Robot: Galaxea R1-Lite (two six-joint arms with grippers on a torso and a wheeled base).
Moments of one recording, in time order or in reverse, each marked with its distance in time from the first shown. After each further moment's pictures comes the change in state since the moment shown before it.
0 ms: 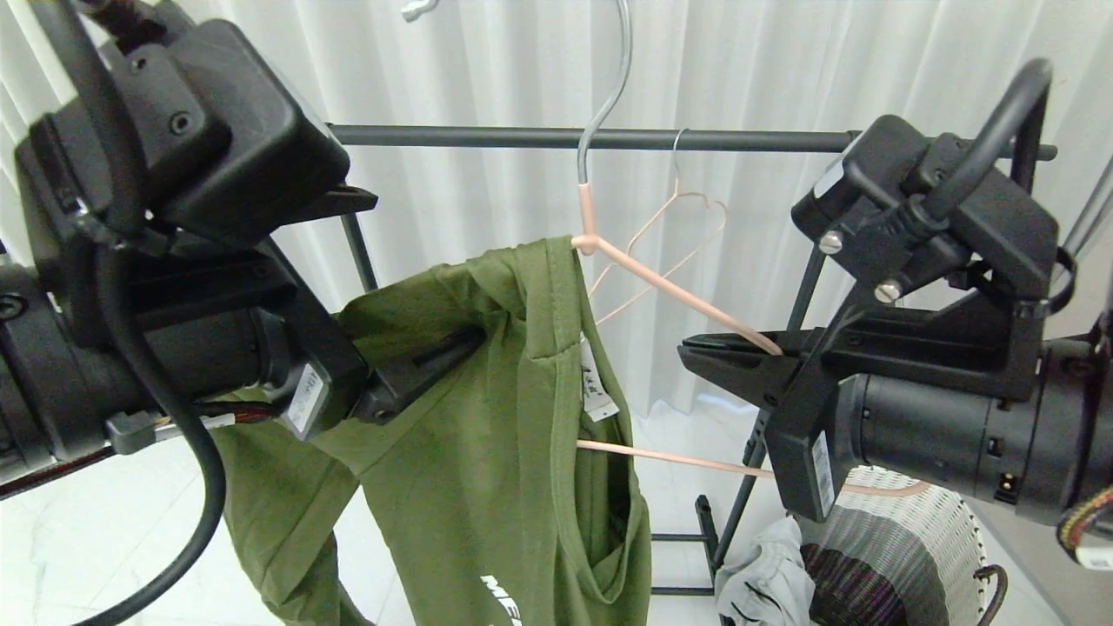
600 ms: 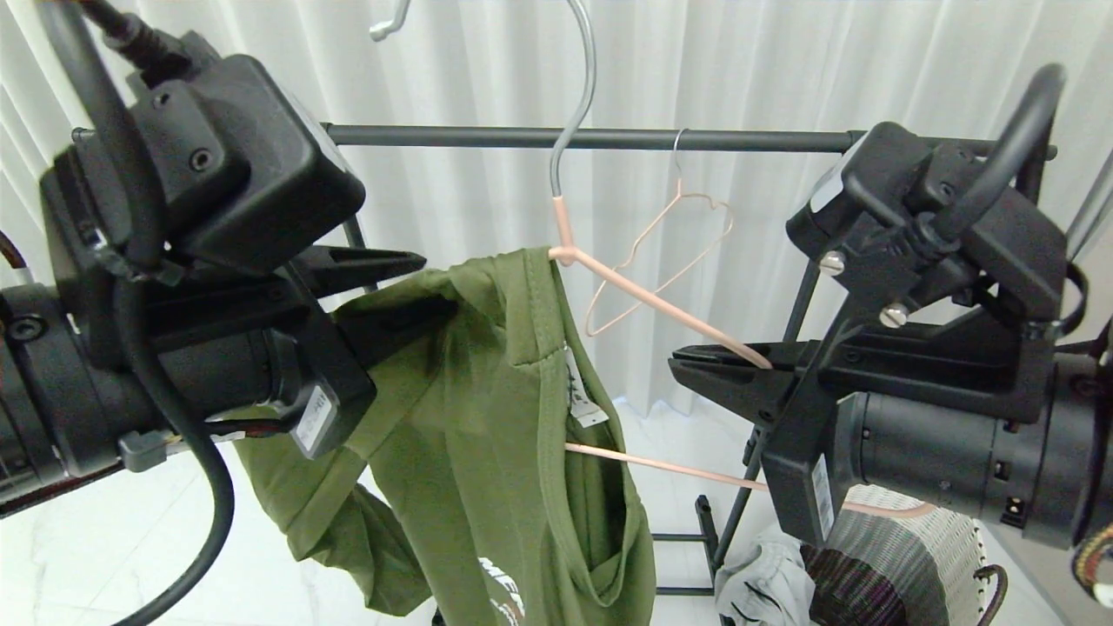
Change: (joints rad) left arm 0.003 0.001 0.021 0.001 -0.043 0.000; right arm 0.029 0.000 0.003 -0.001 0.001 -0.003
